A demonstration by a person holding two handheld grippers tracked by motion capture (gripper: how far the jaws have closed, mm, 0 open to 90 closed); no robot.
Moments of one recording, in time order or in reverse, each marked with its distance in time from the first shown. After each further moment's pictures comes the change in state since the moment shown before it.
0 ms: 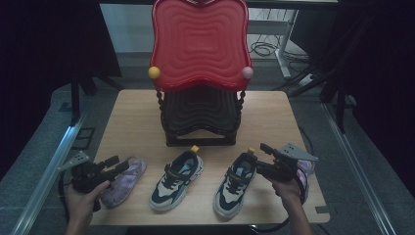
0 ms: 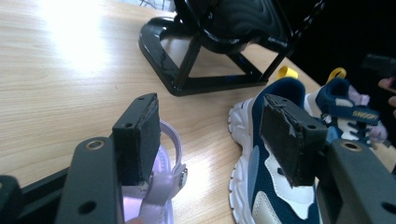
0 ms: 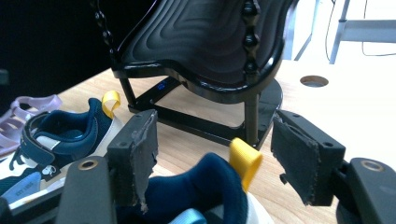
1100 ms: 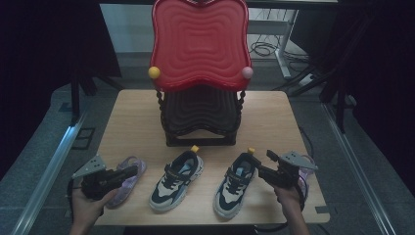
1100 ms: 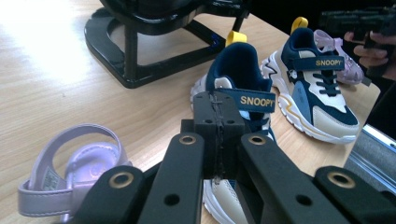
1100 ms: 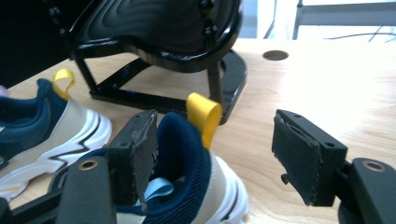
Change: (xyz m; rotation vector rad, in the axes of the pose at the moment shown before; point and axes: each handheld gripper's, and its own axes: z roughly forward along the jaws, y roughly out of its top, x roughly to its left) left arm -0.045 0.004 -0.001 0.117 -0.079 0.219; right arm -0.002 -0.024 -0.004 0.032 -0.154 0.036
